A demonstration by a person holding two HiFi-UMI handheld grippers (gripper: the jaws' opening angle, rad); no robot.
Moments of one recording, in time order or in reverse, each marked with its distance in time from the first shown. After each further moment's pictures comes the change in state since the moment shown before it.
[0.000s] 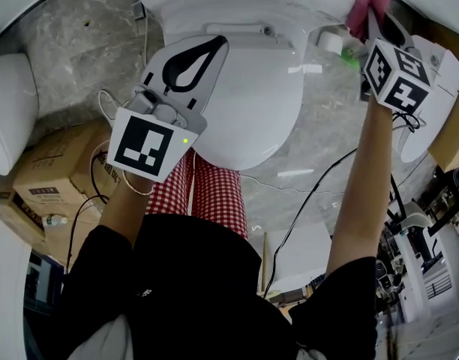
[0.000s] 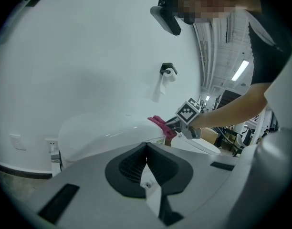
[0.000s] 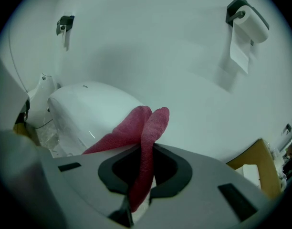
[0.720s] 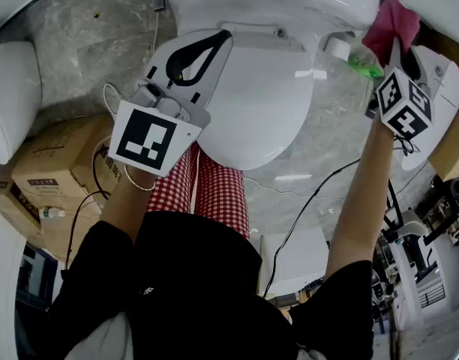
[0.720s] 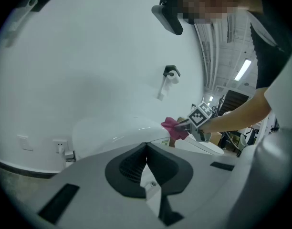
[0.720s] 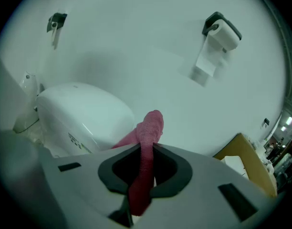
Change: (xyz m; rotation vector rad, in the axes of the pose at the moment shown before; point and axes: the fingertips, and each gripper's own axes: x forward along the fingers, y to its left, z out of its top) left arm -0.018 0.018 0.002 -0.004 -0.021 0.042; right arm -0.036 -0.032 -0.024 0.065 -0.016 -0.207
